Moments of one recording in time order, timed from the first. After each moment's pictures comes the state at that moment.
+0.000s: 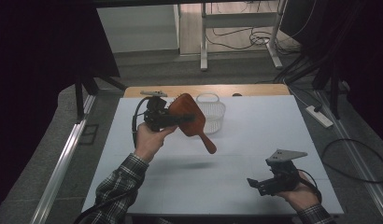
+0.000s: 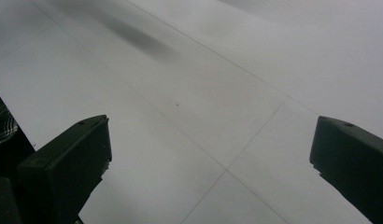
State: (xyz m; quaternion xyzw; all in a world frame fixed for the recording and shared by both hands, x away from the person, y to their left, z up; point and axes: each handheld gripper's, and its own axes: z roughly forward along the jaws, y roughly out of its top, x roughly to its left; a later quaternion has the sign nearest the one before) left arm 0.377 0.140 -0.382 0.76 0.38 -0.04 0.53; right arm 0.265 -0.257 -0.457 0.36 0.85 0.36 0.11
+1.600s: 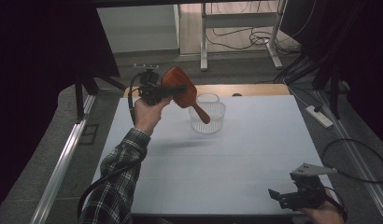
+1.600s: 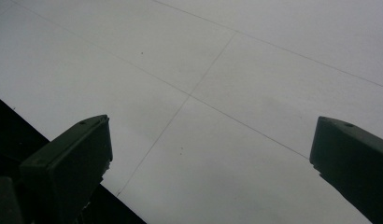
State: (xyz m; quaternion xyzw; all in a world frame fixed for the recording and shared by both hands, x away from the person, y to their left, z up) left arm 0.435 0.160 -0.350 0.72 0.44 0.01 0.54; right arm 0.225 -0.306 -0.456 0.44 0.82 0.33 0.13
